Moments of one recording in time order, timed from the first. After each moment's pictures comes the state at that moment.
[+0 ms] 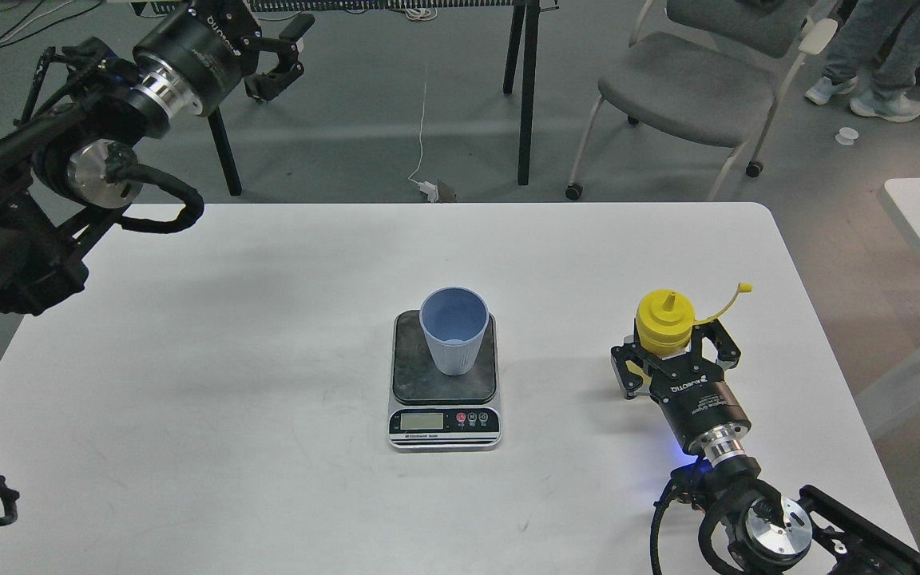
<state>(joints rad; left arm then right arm) -1.10 0.45 -0.48 -0.80 0.01 -0.37 -0.29 0.12 -0.24 0.82 1.11 0.42 0.49 0.31</state>
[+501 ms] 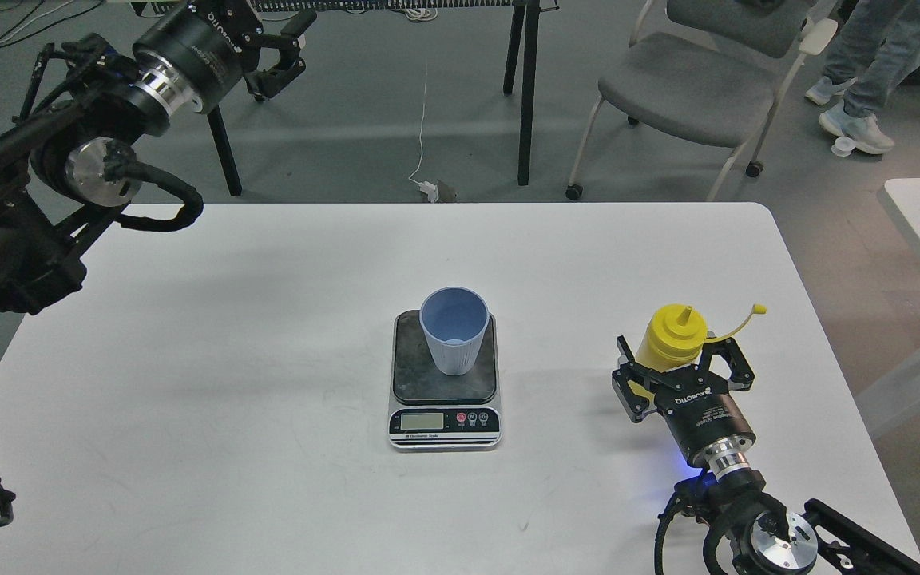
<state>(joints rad) -1.10 0.46 -0.48 -0.82 0.01 -0.36 -0.29 0.08 -0.25 0.82 1.13 0.42 0.49 0.32</state>
